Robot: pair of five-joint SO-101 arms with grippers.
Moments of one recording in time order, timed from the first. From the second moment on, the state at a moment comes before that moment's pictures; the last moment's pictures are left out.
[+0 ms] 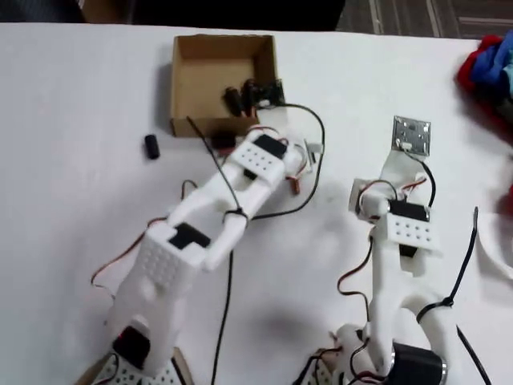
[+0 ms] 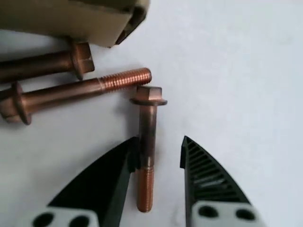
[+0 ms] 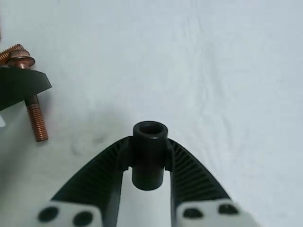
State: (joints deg) left arm 26.6 42.1 -21.6 48.6 46.1; right arm 7.8 -23.8 51.5 37.5 1.6
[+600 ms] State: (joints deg) left arm 26.0 50.2 -38.3 68.6 38.0; right arm 7.8 -23.8 51.5 37.3 1.6
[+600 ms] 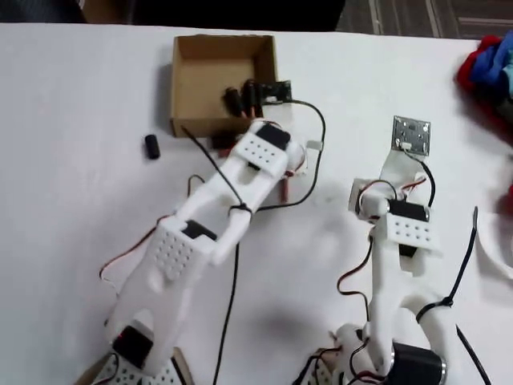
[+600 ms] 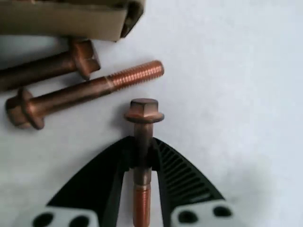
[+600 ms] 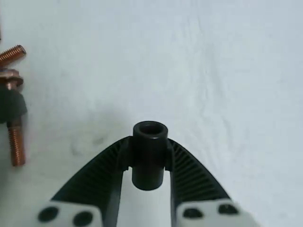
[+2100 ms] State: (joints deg) left arm 19.9 50.1 -39.9 96.7 28.8; right arm 7.8 -23.8 51.5 37.3 1.6
